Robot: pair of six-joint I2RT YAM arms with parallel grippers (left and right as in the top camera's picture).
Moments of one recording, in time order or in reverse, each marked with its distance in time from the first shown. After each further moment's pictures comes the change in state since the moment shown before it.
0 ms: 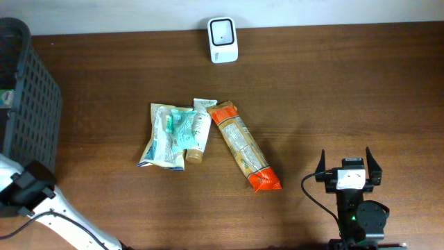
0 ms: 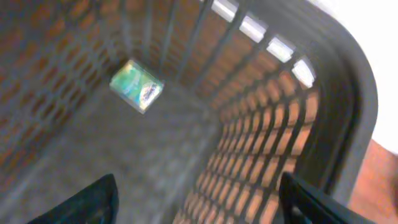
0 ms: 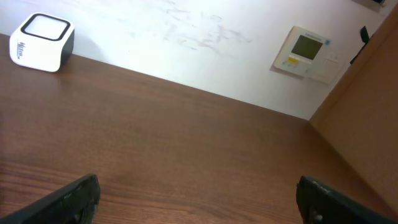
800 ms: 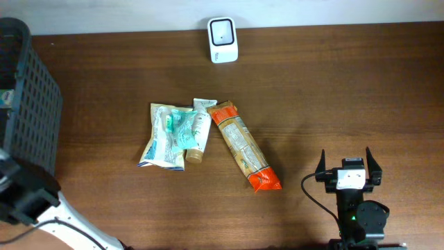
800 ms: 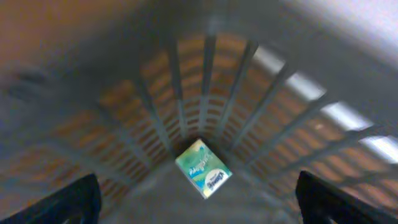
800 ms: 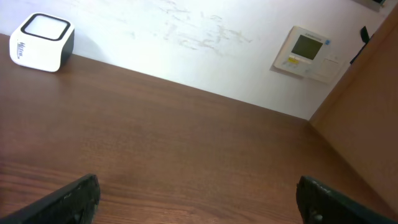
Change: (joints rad) left arm -0.029 -0.183 -0.728 0.821 -0.329 -0.053; right arm 0.000 0.000 0.000 0.000 0.000 0.000
